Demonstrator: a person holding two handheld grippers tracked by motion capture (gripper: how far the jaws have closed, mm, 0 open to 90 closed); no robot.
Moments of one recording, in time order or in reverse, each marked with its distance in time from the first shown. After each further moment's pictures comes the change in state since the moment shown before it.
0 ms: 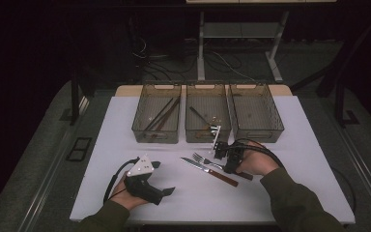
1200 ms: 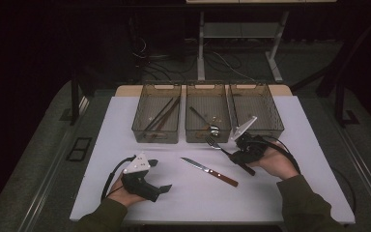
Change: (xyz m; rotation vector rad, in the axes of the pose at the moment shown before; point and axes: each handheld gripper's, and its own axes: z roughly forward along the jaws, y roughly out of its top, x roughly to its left) left arm 0.012 -0.005 -0.002 -0.014 -0.005 -0.015; right arm -0.021 -0.057 -0.024 -0.384 0.014 0.159
